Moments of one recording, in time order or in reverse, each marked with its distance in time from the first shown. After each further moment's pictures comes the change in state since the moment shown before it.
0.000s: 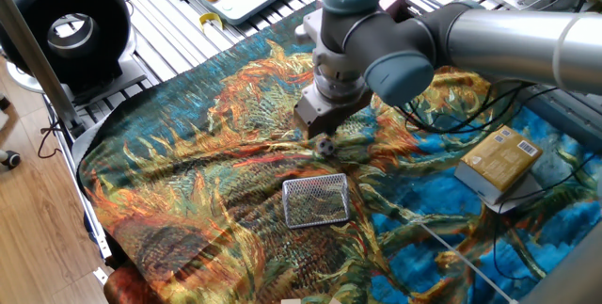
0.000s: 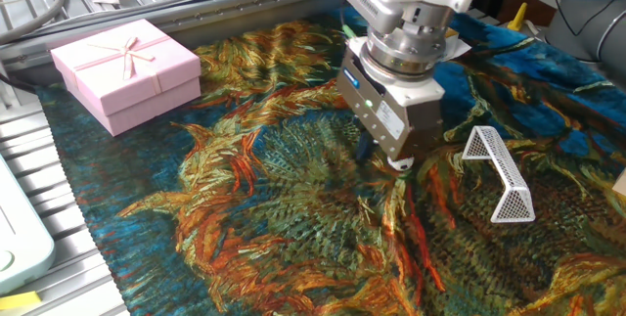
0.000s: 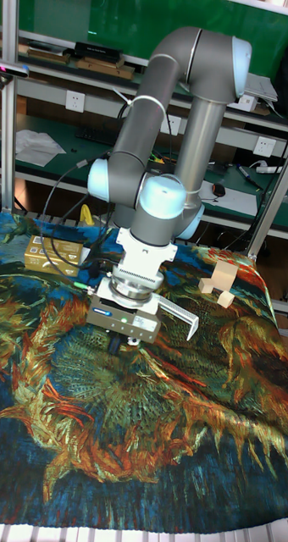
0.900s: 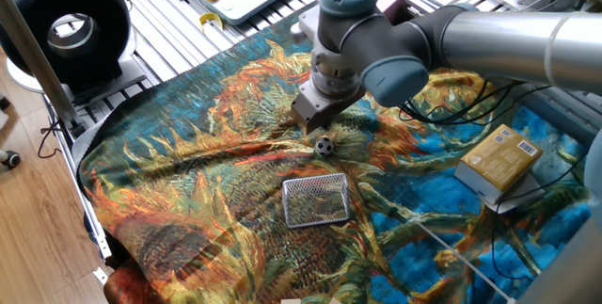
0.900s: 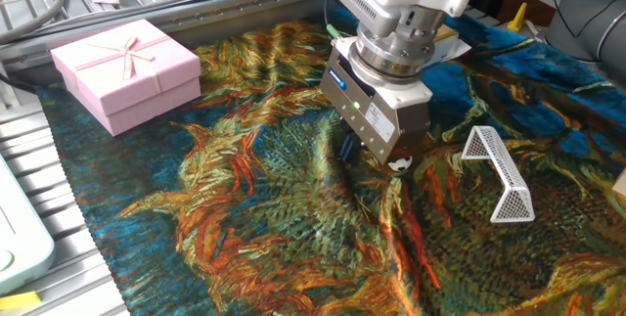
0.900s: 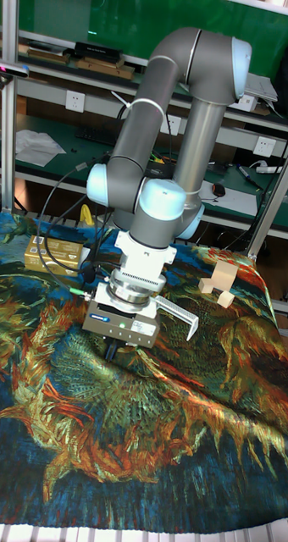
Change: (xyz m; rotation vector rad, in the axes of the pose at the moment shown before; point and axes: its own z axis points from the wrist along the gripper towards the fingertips) arm -0.015 0.009 0.000 -0.038 -0.025 -0.054
